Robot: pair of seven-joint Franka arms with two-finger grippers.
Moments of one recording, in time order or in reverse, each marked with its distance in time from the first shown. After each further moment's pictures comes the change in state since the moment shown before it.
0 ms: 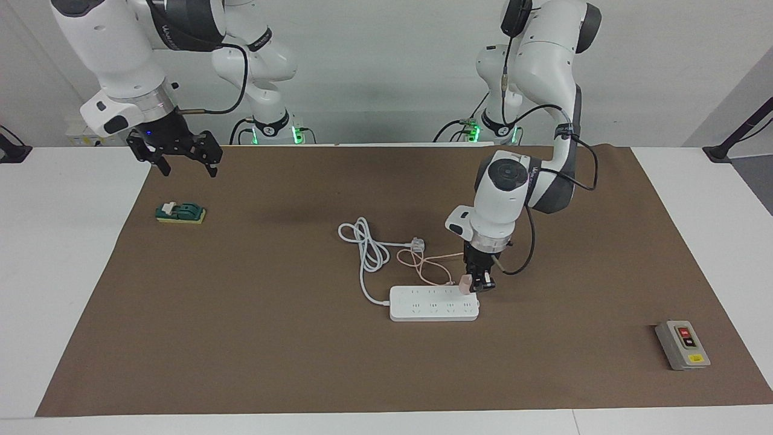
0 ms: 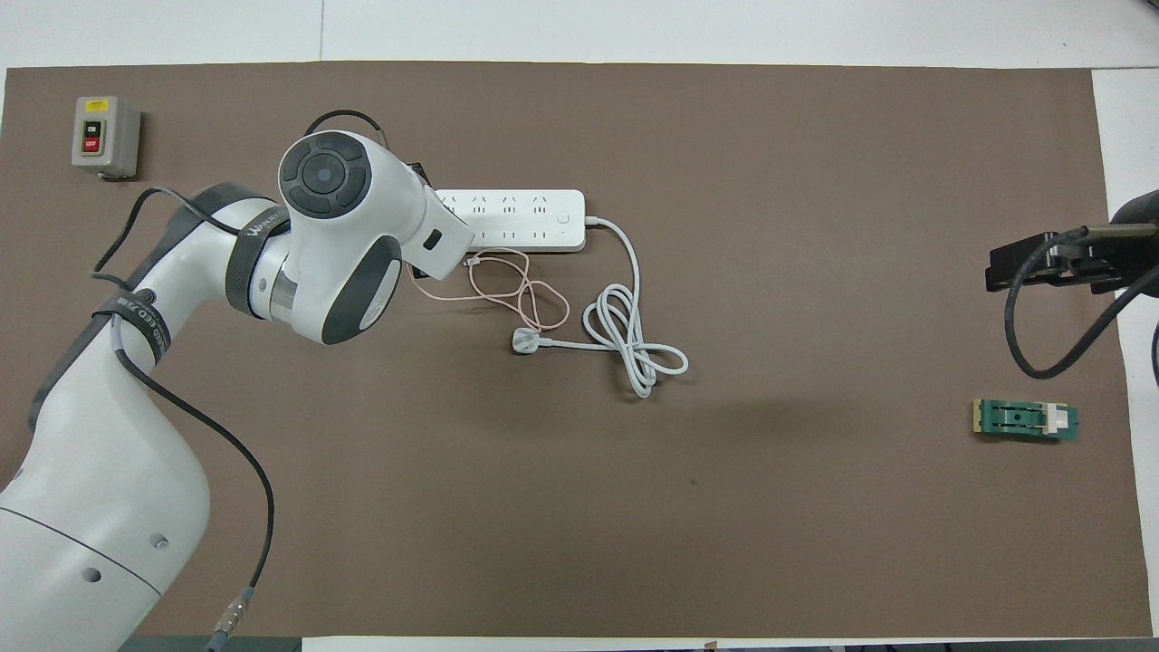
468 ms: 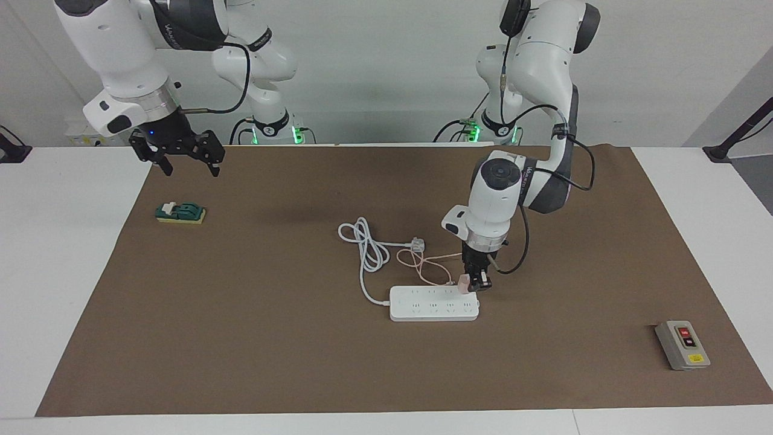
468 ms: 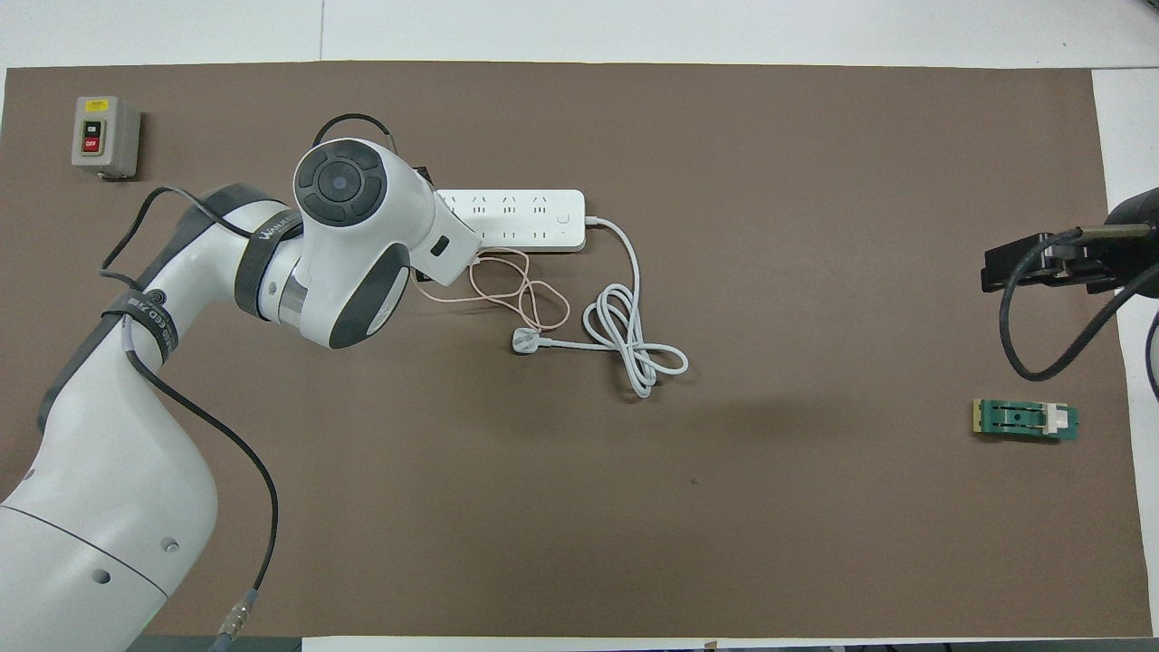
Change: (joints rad) left arm -0.013 0.000 0.001 -0.008 0.043 0.003 -0.013; right arm 0.000 0.000 0.006 0.000 0.000 -0.002 0.000
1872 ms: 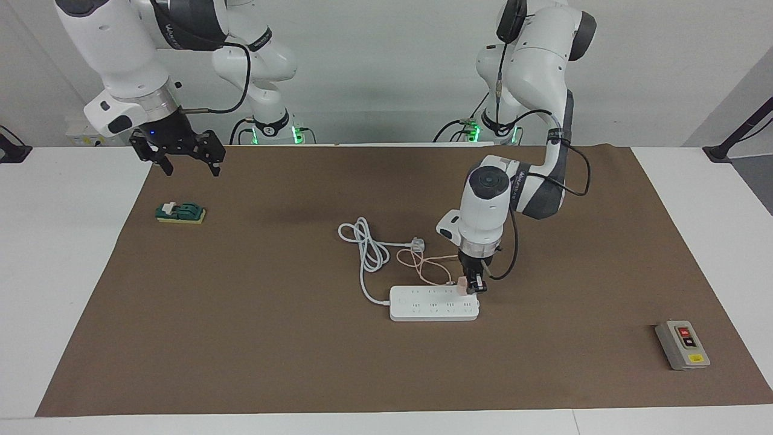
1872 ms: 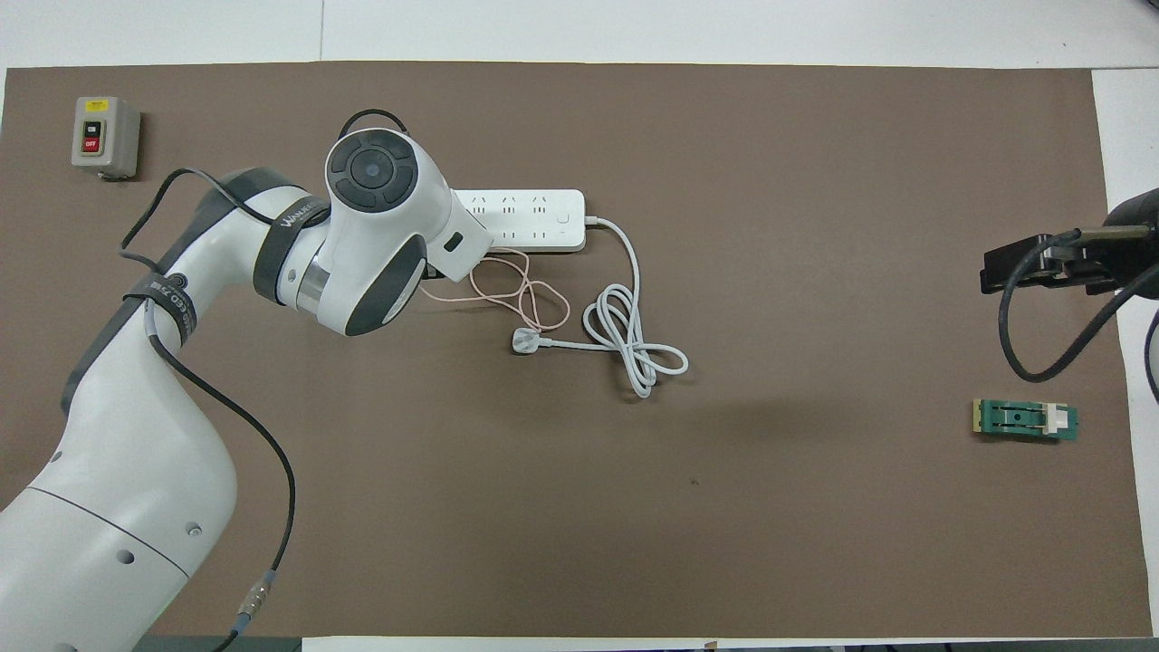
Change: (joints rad) left arm -0.016 0.054 0.006 0.084 0.009 -0.089 0.016; right arm 0.000 0.000 0.001 0.000 0.000 -0.003 0.000
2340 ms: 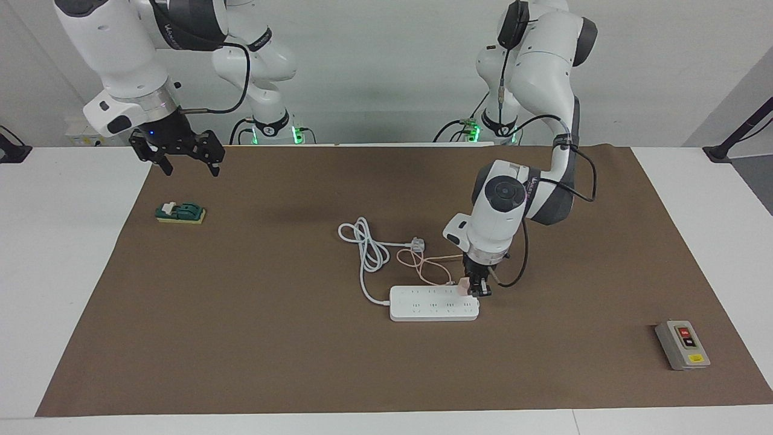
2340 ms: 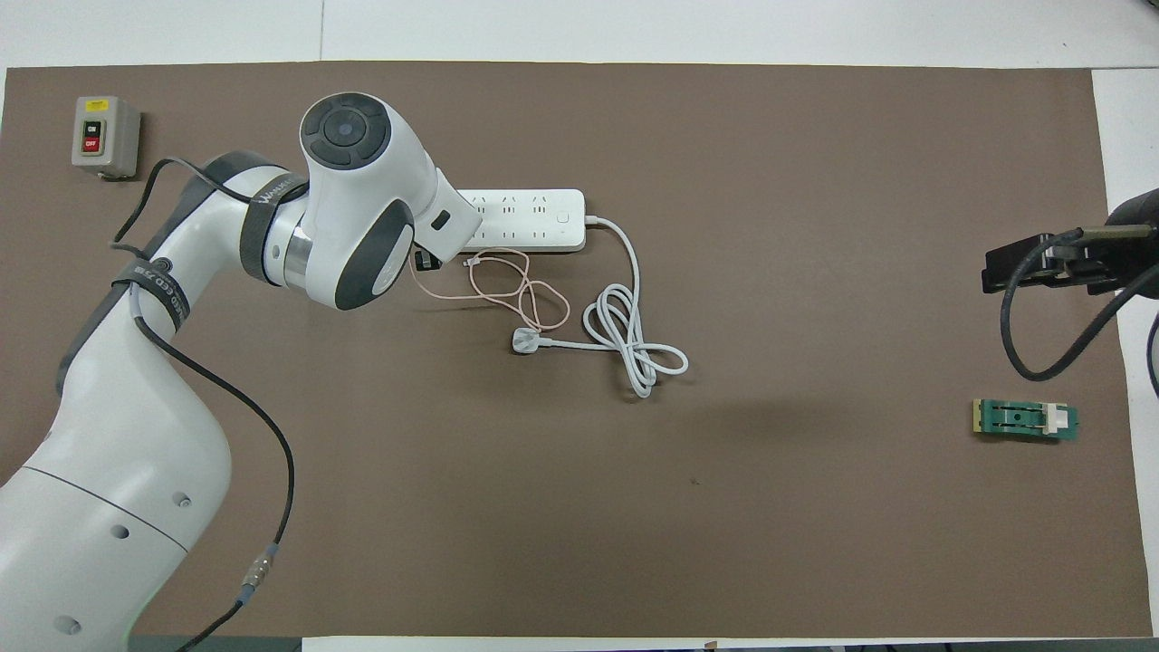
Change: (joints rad) left arm 0.012 0.059 -0.004 0.114 -0.068 -0.119 0.055; right arm -0.002 0.000 -0.002 0.000 0.000 0.000 0.000
